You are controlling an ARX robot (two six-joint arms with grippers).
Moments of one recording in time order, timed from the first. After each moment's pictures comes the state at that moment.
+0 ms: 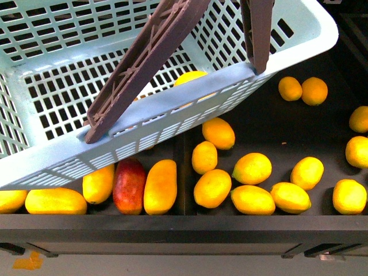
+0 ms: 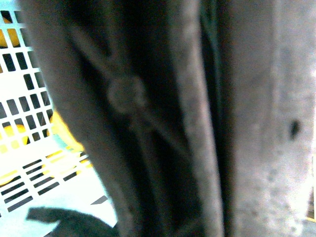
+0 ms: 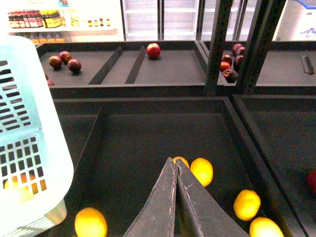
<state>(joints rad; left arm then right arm) -0.51 1.53 1.24 -0.31 0.16 -0.90 0.13 1.04 0.24 0.79 0.13 0.01</state>
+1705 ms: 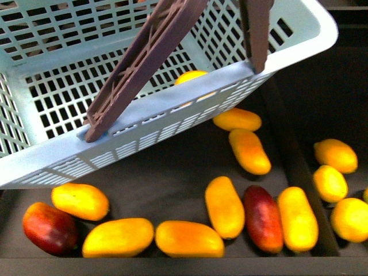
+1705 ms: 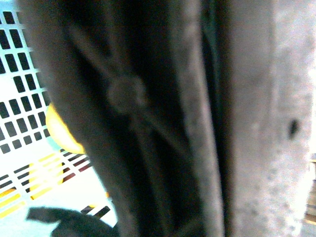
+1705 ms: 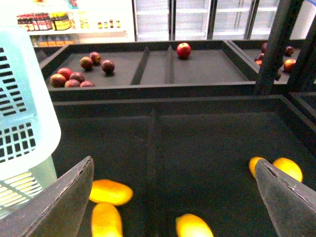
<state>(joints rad) -0.51 1.53 1.24 -0.31 0.16 -0.90 0.00 0.81 0.10 0.71 0.00 0.00</state>
